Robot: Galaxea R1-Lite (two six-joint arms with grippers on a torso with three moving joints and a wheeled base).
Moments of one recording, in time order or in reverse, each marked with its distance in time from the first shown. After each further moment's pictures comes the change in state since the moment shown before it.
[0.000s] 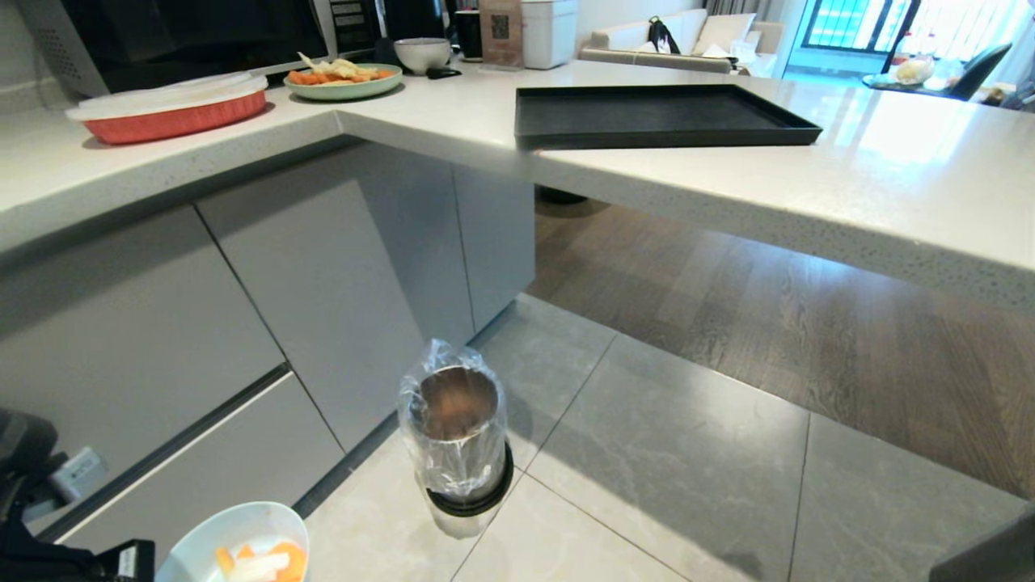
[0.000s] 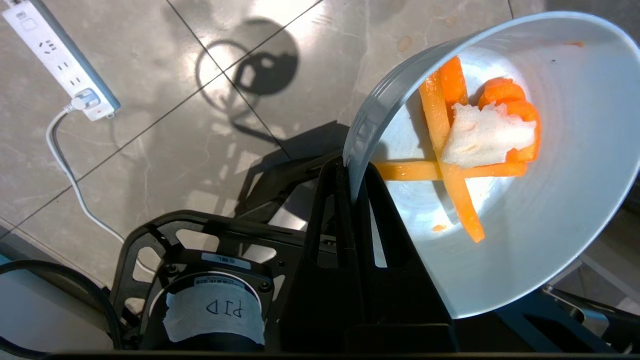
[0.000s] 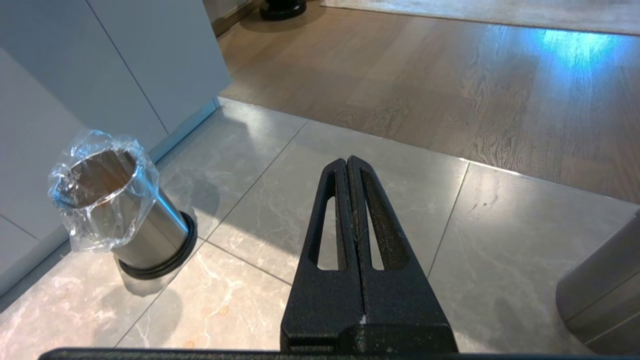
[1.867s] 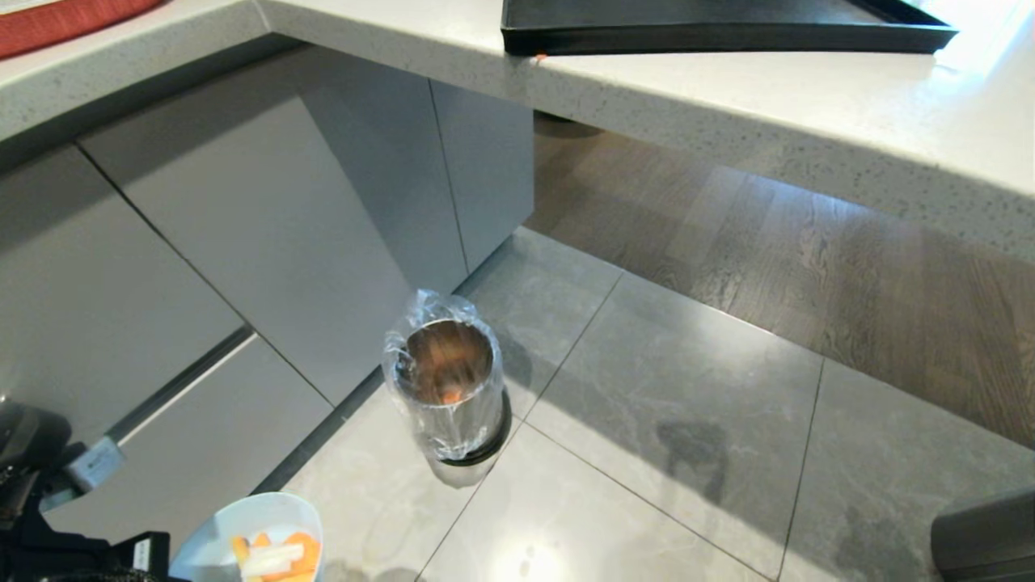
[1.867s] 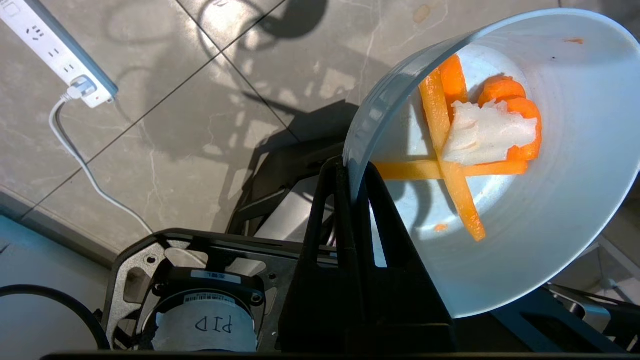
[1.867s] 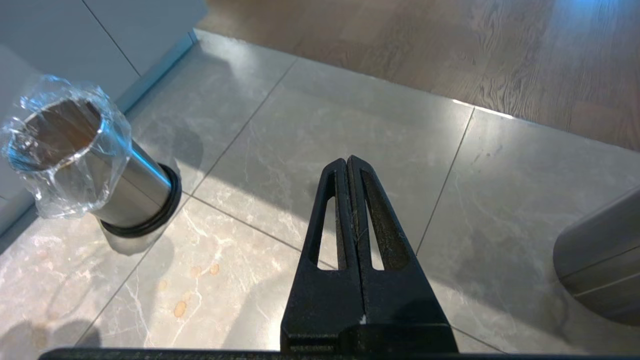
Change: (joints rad) left arm -0.056 0.003 -0.001 -0.040 0.001 -0.009; right arm 0.000 0.000 0.000 -0.001 0.000 -0.001
